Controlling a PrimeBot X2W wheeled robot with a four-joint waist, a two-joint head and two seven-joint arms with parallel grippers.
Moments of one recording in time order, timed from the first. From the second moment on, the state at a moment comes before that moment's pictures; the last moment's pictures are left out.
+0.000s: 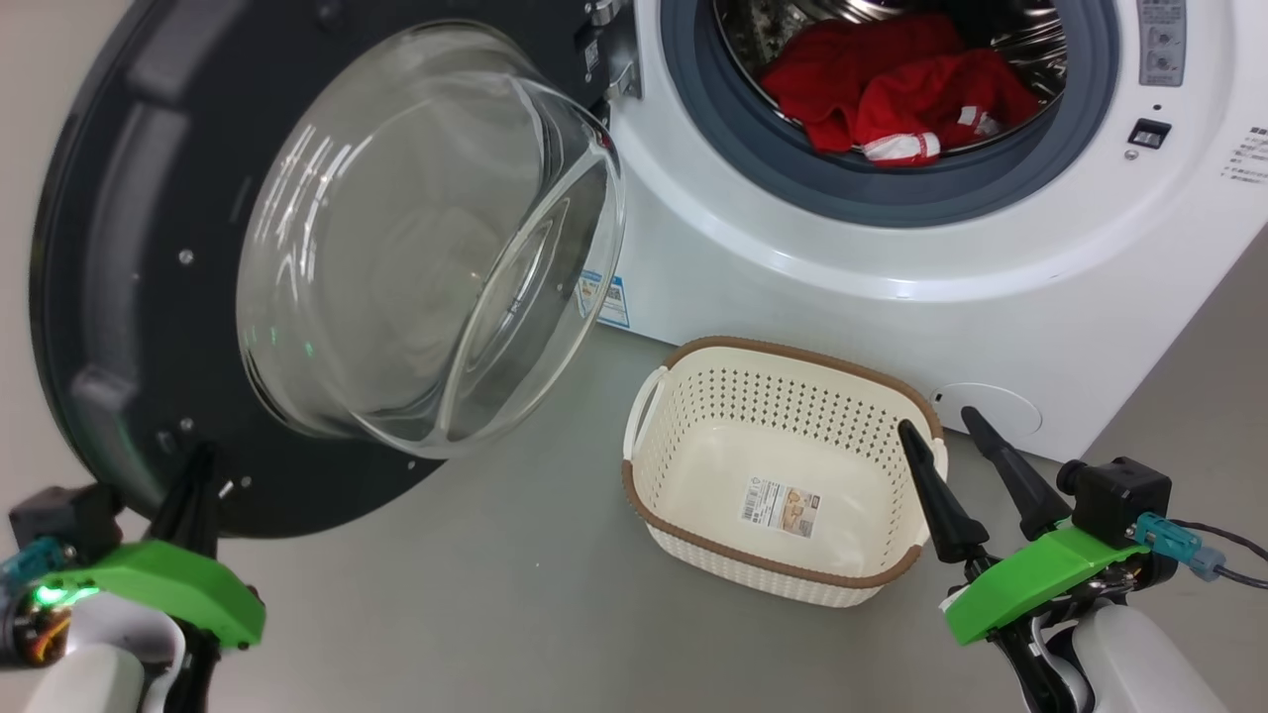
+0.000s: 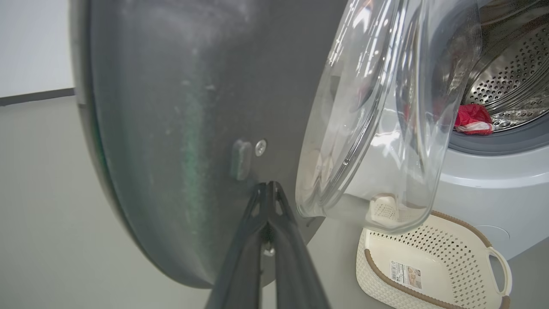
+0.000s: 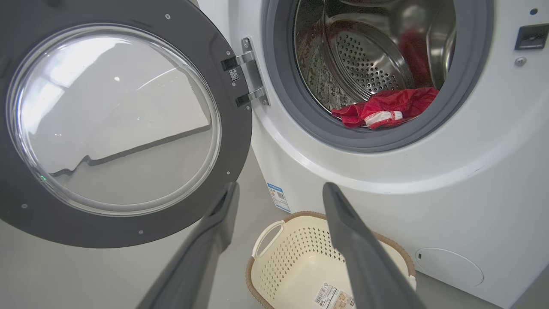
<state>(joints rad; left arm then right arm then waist) -0.34 0.33 -0.25 0.48 -0.60 -0.04 -0.11 -0.27 -0.22 0.21 0.38 0.47 0.13 -0.25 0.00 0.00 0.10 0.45</state>
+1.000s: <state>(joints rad) -0.61 0.33 -0.32 0.92 -0.59 -0.13 -0.21 -0.30 -0.22 0.21 0.38 0.46 0.13 -0.25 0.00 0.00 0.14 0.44</state>
